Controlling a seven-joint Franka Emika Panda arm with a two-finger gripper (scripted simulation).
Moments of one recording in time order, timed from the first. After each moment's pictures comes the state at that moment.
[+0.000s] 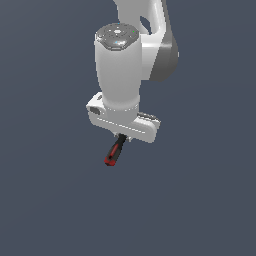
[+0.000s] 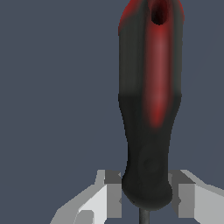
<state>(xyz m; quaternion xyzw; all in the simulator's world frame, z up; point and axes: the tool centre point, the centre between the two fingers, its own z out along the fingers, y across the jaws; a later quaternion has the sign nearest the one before) 0.058 -0.016 0.251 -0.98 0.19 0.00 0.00</state>
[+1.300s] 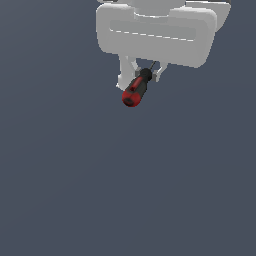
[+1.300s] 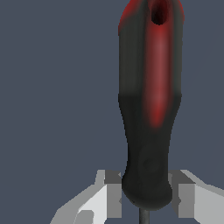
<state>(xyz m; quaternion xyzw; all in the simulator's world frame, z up) 0.032 0.040 0.454 -0.98 0.19 0.00 0.00</state>
